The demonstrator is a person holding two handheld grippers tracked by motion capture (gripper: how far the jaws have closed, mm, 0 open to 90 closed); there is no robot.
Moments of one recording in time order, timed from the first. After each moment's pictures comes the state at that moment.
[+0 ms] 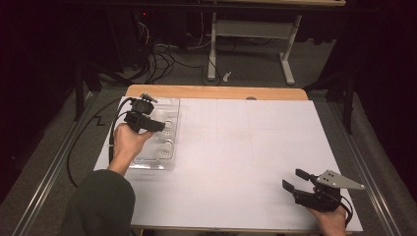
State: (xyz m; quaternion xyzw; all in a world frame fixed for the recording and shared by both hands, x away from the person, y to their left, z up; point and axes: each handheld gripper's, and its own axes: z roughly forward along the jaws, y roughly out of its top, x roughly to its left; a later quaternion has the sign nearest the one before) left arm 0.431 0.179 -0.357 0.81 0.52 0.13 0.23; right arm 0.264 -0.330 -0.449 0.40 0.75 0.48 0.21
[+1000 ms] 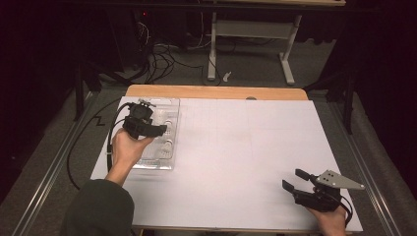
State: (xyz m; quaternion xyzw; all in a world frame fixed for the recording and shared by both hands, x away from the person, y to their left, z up) left arm 0.404 0.178 -0.353 0.80 0.51 0.14 0.29; right arm 0.264 -0.330 -0.449 0.40 0.75 0.48 0.21
